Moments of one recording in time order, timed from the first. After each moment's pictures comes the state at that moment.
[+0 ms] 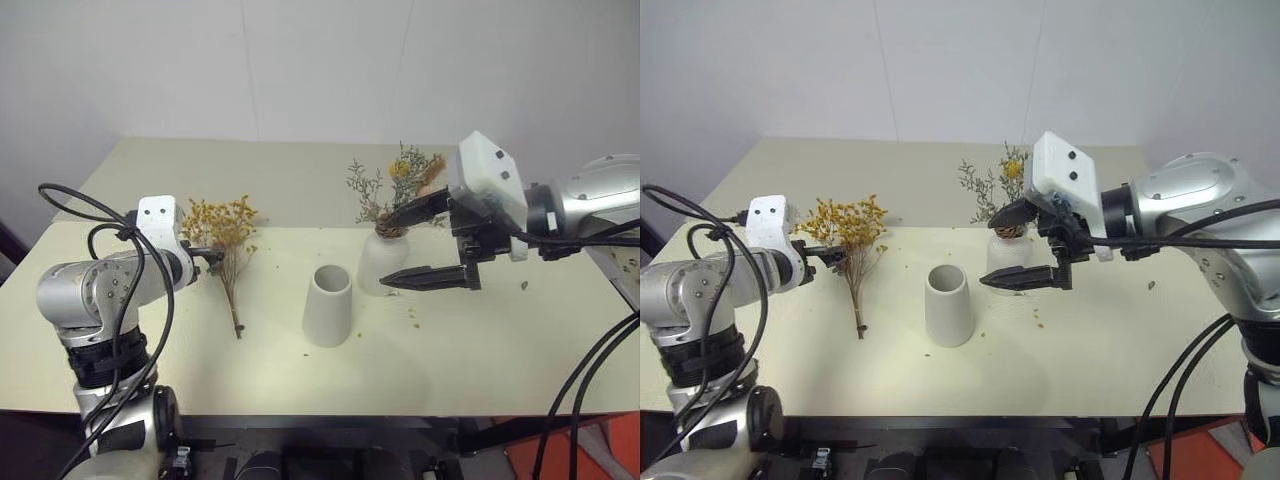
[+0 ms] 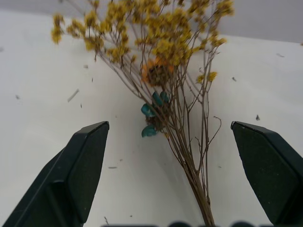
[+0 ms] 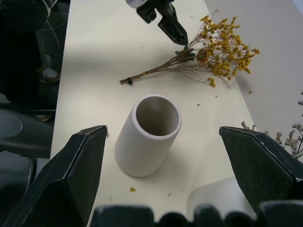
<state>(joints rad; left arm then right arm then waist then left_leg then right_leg) -0.75 0.39 0.43 -0.24 -0.54 1.61 0.18 -0.98 -1.04 0.19 -0.40 0.71 0.85 1.08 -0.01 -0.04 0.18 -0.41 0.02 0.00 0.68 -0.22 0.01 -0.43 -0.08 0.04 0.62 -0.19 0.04</state>
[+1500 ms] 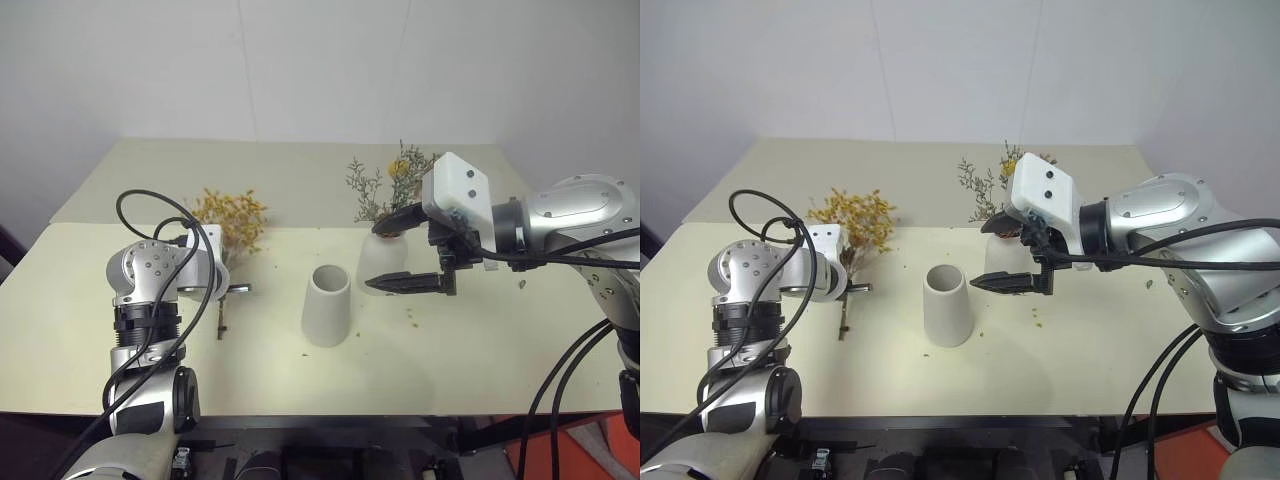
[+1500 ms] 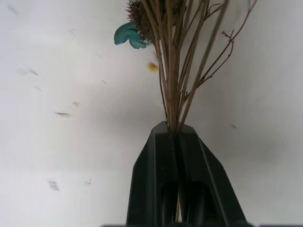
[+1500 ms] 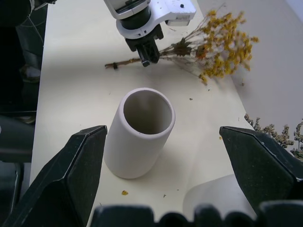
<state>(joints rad) -0.87 0.36 0.31 0.13 -0.80 1.61 0.71 -0.92 -0.96 0.16 -0.45 0.61 0.90 1.02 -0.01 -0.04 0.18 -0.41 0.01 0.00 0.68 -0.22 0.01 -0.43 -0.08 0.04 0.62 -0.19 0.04</state>
